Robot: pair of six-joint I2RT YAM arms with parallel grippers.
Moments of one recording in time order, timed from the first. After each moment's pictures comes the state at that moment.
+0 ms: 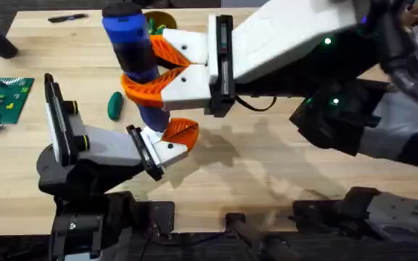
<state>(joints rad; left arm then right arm) 0.11 0.01 0.02 -0.13 1.15 -0.03 0.82 1.31 0.79 0.72 -0.73 -0.05</state>
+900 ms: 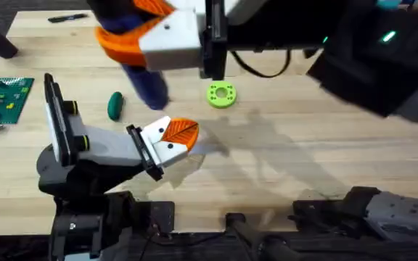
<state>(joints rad) 0.11 0.01 0.02 -0.13 1.15 -0.03 0.78 1.34 1.12 0.22 -0.76 -0.15</state>
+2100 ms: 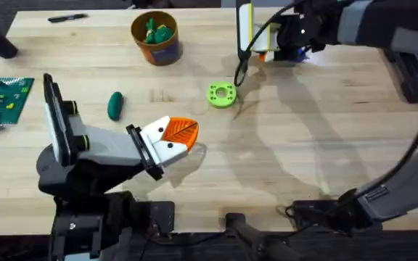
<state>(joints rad) 0.11 0.01 0.02 -0.13 1.14 -0.03 0.23 1.84 1.23 -0.27 -0.03 -1.44</state>
